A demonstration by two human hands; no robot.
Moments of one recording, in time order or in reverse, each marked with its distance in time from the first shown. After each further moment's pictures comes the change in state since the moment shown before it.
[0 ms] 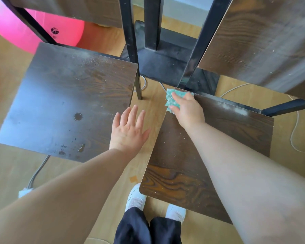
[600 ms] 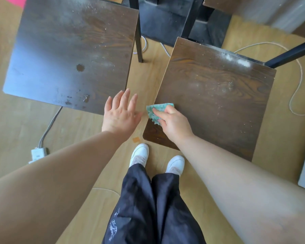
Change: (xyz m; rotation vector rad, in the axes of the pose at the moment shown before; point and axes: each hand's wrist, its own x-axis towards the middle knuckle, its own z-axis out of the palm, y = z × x) left_hand -0.108 -0.010 0.021 -0.044 -0.064 -0.007; right_hand -0.182 -0.009 0.078 0.173 -0.098 -0.247
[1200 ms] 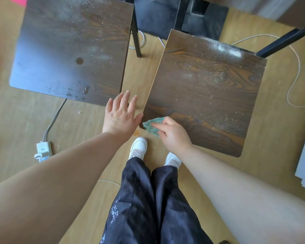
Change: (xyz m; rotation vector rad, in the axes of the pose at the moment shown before) left_hand -0.037 0.023 -0.015 0.016 -0.026 0.007; right_hand -0.075 -0.005 -0.006 0.202 -0.063 0.025
